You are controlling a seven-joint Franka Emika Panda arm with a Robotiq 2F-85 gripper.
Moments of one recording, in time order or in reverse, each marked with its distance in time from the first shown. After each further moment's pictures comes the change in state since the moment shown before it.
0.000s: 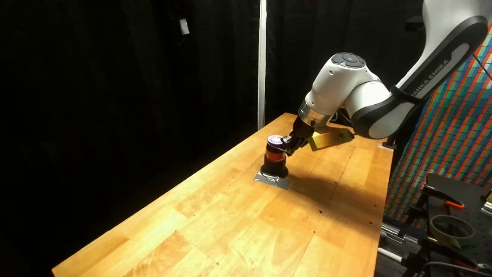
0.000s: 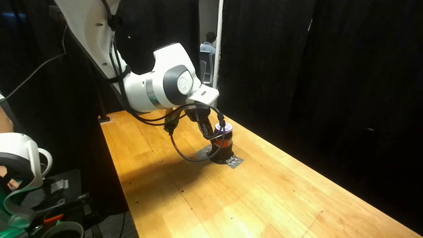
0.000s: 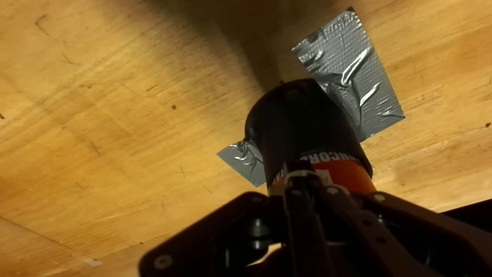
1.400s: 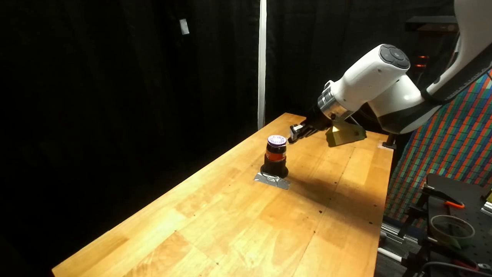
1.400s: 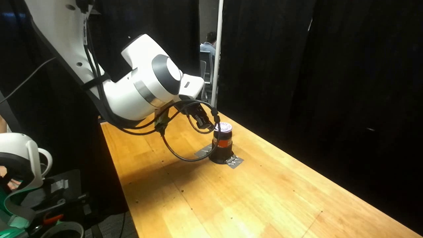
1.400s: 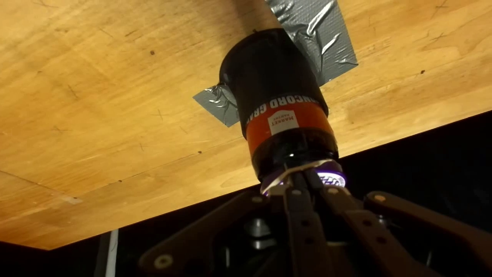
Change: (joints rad) arm 0.627 0.050 -0.707 -0.135 -0.320 0.361 0.369
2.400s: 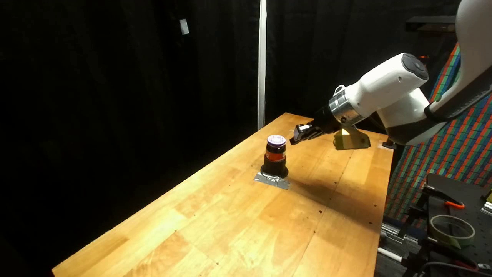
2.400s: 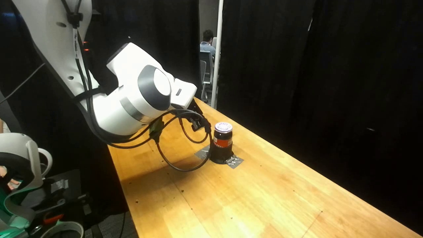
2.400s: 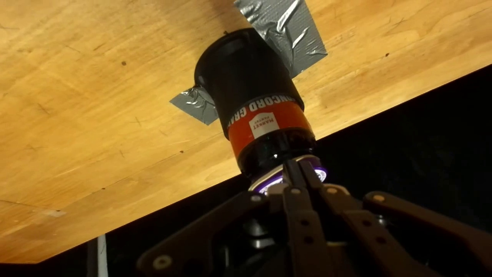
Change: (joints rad) arm 0.144 0.156 -0.151 -0.096 0.173 0.289 0.012
